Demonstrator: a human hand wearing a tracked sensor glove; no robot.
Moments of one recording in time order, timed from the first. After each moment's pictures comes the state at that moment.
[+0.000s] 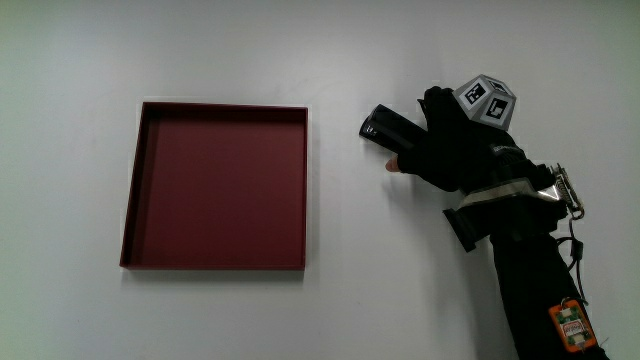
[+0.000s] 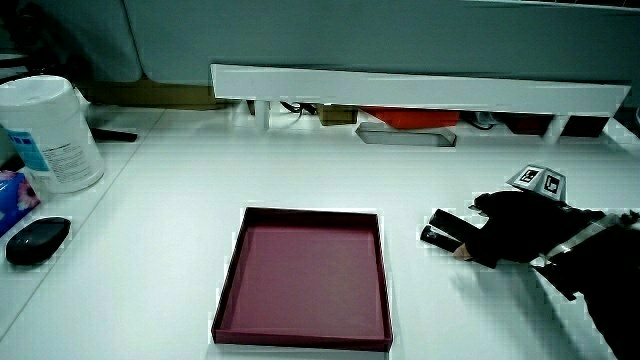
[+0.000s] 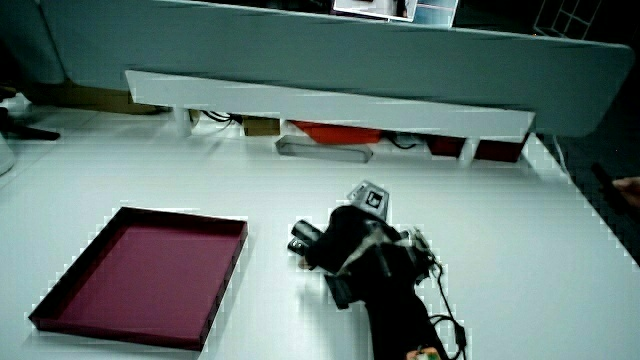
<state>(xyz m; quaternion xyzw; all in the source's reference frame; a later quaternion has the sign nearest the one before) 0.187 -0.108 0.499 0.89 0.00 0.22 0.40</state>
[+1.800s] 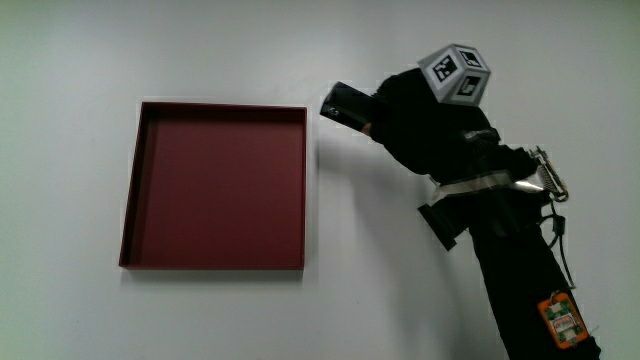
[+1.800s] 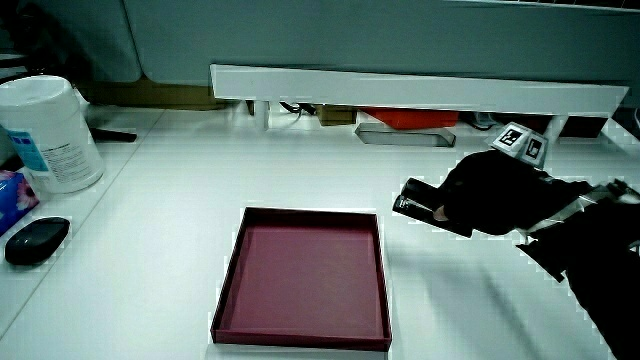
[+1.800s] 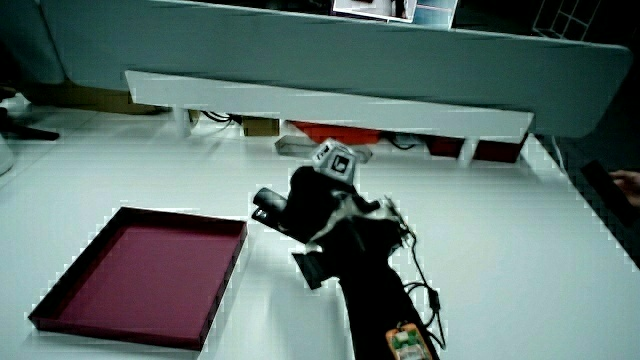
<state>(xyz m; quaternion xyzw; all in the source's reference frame) 0.137 -0.120 0.437 0.90 -0.07 0.29 0.33</state>
